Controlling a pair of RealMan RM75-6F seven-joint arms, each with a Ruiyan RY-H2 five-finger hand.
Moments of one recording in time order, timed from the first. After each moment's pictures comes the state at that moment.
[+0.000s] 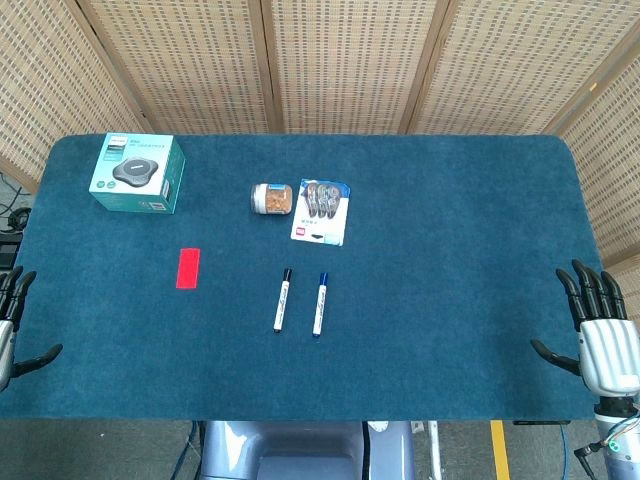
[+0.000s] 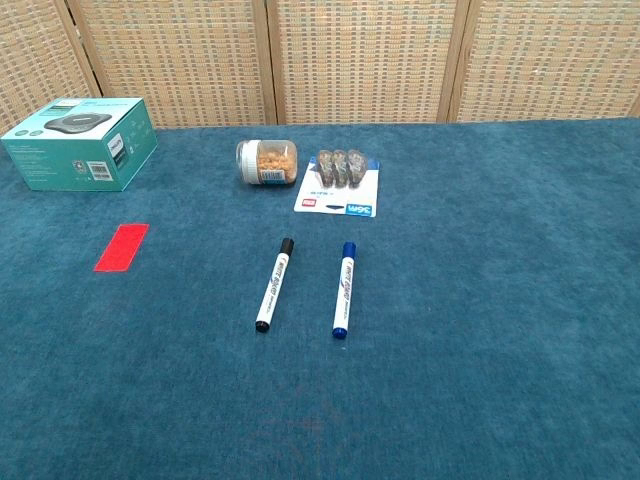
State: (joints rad) left arm -0.06 -1.10 -0.05 -1.65 1.47 1.54 0.12; right arm 0.09 -1.16 0.11 -1.56 -1.57 1.60 0.00
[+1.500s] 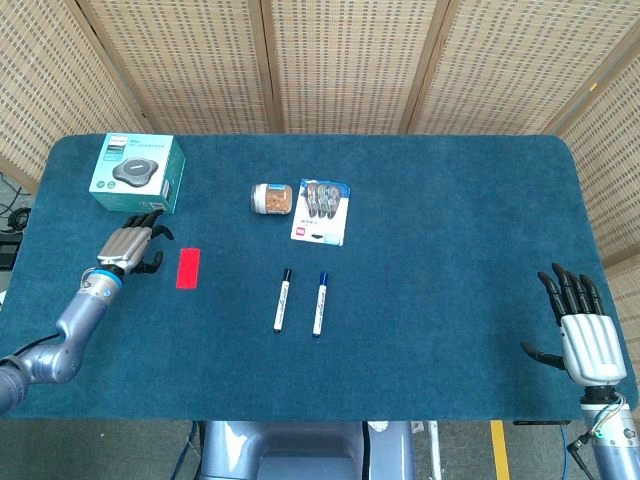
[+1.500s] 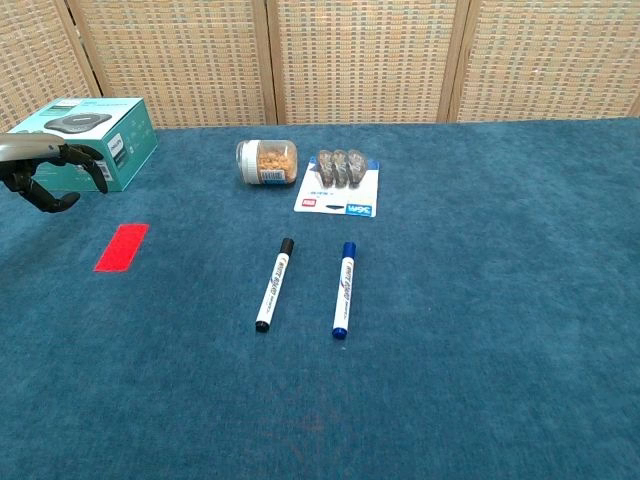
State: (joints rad) left arm -0.71 -1.41 -0.23 -1.12 1.06 0.57 0.02; right arm 0.13 -1.18 0.10 -1.53 -1.50 1.47 -0.02
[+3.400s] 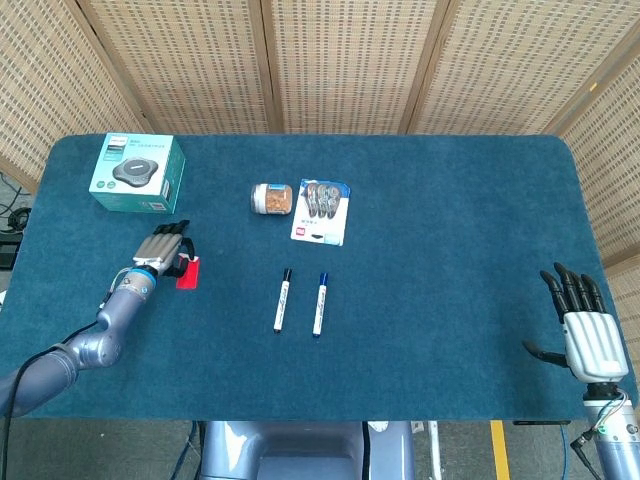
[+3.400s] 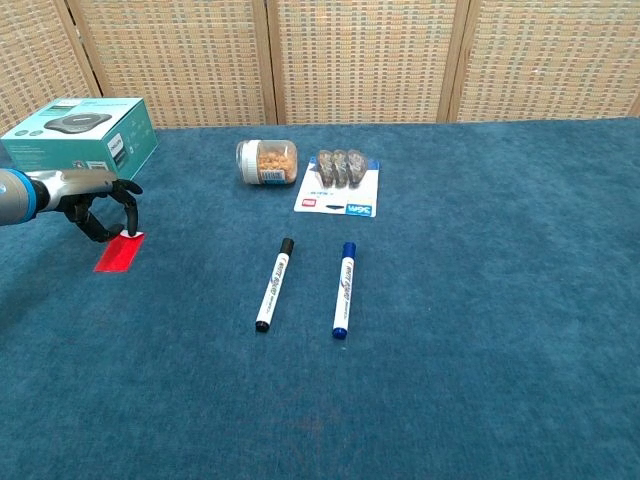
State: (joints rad) left arm -0.83 -1.57 -0.17 -0.97 0.87 0.51 0.15; right arm 0.14 -1.17 0.10 -1.52 -1.48 1.44 0.02
